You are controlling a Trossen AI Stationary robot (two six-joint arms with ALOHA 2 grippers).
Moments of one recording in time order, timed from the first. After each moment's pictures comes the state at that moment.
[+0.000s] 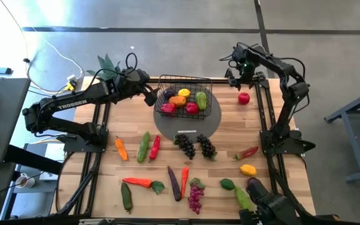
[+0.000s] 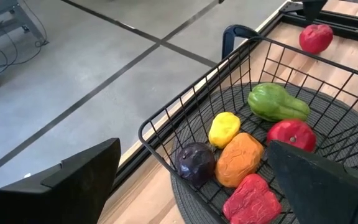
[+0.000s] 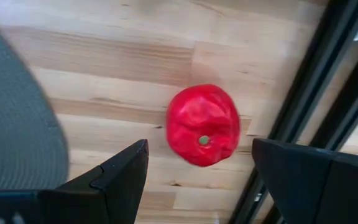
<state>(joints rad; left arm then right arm) 0.56 1.17 0.99 -0.38 -0.33 -0.03 -1.08 1.84 1.47 -1.35 -0.01 0.32</state>
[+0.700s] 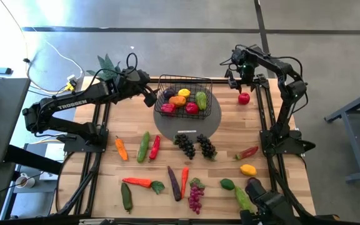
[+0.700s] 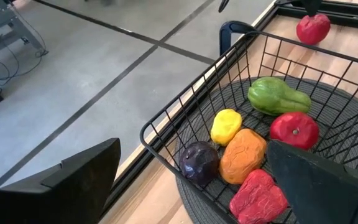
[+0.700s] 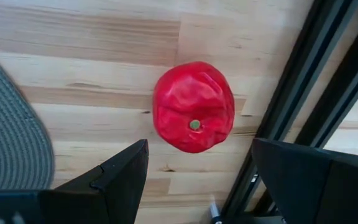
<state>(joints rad) 0.56 1.17 0.99 -0.38 -0.32 0.04 -1.08 1.88 1.47 -1.41 0.00 0.36</state>
